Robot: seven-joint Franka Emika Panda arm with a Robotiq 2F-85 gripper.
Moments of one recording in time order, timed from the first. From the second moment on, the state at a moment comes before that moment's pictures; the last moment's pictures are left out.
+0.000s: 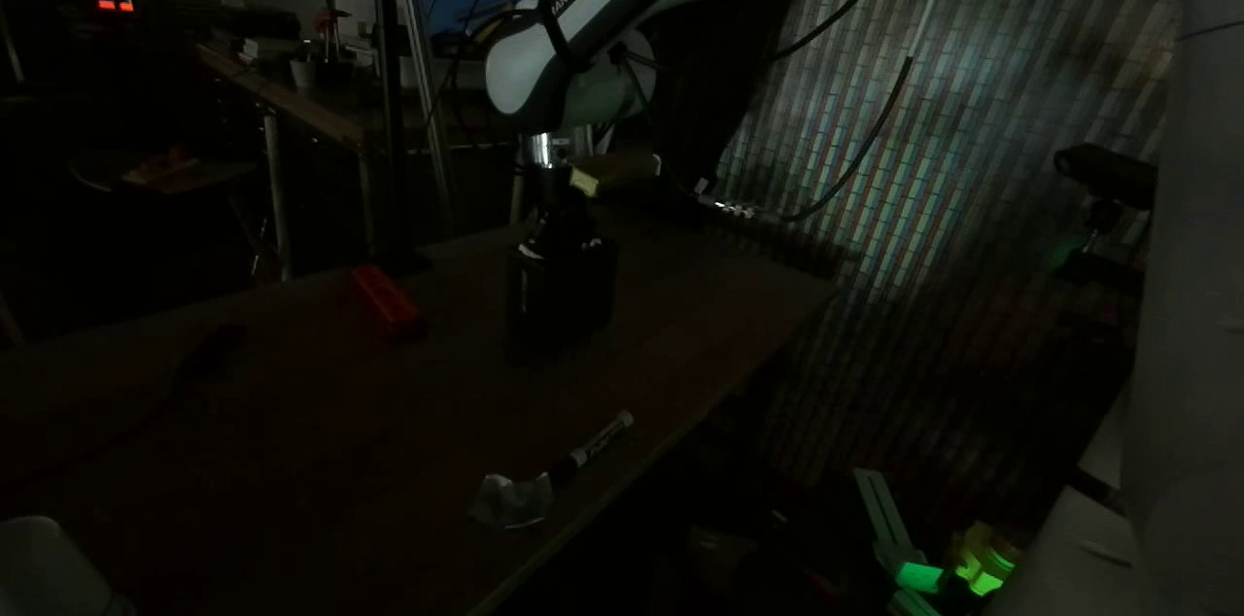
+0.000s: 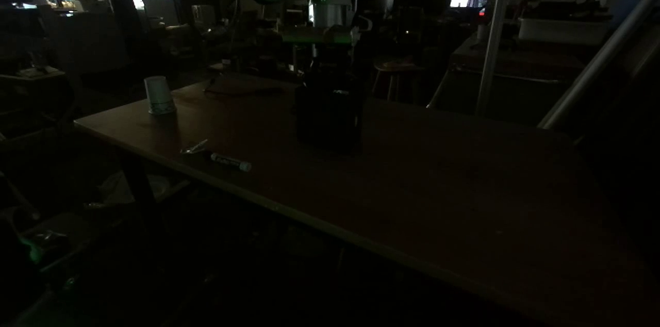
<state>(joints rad) -0.08 0.33 -0.05 -1.92 -0.11 2.14 -0.21</state>
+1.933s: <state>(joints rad) -0.13 0.09 -0.06 -1.97 -0.07 2.09 -0.34</state>
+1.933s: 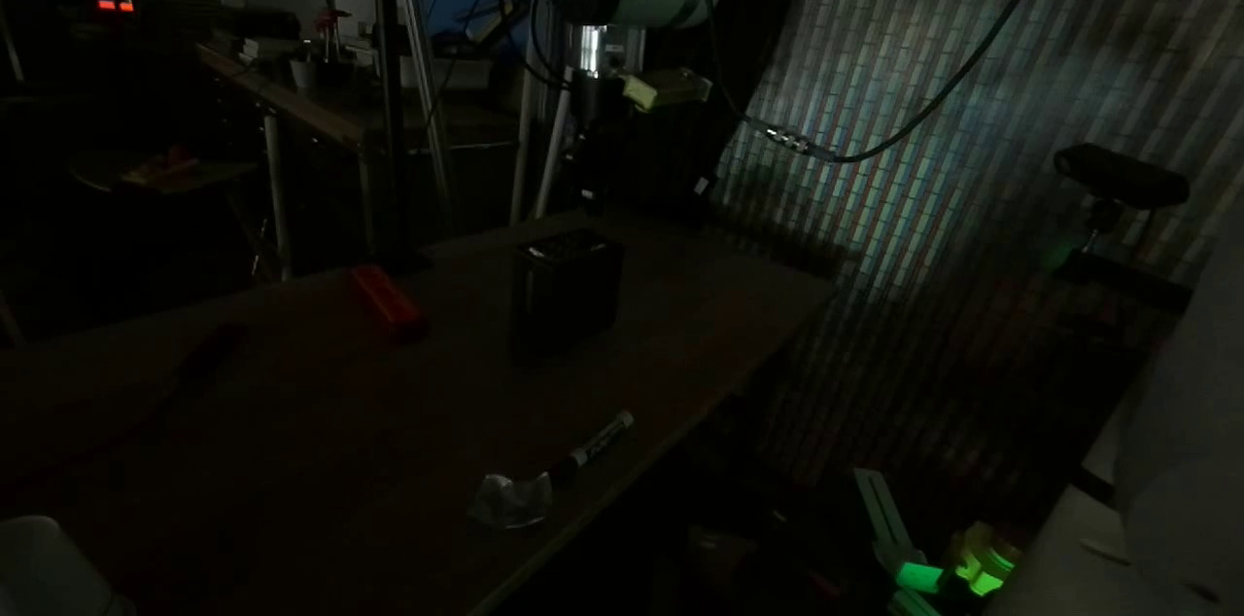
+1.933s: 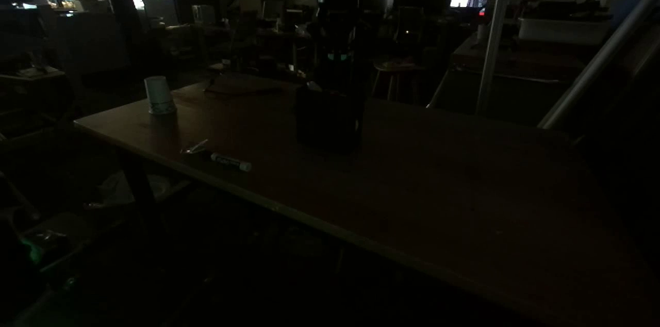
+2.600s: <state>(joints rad) -0.12 0.08 -0.06 -2.04 -0.12 2.20 -0.34</state>
